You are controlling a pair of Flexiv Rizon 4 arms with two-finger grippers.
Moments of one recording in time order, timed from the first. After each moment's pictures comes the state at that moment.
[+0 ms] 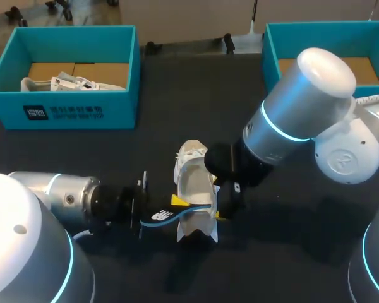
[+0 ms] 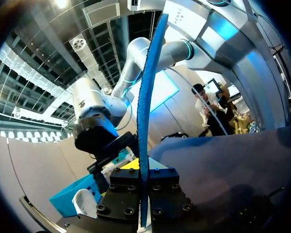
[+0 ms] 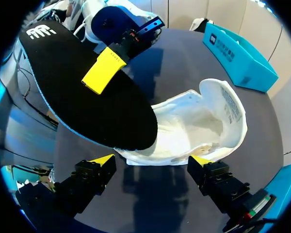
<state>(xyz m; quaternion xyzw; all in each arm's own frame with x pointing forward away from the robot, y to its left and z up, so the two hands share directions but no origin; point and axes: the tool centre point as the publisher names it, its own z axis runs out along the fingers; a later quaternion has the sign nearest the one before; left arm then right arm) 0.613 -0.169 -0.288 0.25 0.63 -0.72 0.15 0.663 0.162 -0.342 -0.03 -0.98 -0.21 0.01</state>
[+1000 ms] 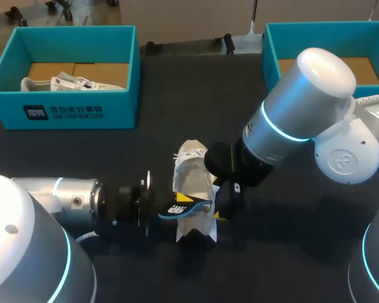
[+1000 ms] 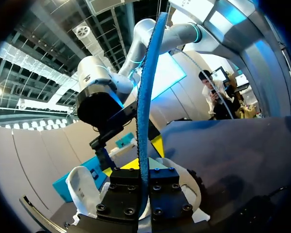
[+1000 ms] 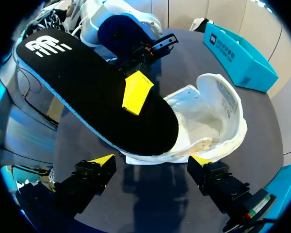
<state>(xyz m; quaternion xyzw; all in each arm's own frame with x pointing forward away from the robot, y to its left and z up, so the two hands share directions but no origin) 0.642 -0.177 -0.321 0.21 0.67 -0.69 0.17 0.662 0.162 -0.342 -0.03 -0.98 -0.21 0.01</state>
